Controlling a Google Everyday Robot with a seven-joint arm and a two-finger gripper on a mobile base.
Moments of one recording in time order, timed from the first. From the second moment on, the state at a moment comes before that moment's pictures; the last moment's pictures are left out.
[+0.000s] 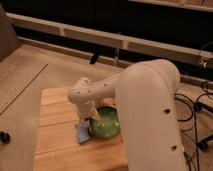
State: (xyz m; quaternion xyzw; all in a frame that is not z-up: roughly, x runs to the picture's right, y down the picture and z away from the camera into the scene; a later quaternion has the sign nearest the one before) arm -0.092 0.196 0.830 -0.28 0.25 0.56 0.74
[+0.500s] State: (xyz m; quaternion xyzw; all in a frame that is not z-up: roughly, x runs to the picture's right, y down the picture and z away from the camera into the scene) arm -0.090 0.199 0.848 -0.27 0.28 0.56 0.73
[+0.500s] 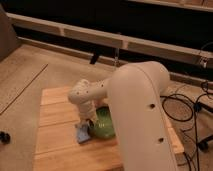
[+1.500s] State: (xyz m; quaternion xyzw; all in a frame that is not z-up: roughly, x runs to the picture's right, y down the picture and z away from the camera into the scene) arm -0.101 0.158 0.808 -0.25 0.26 0.56 0.75
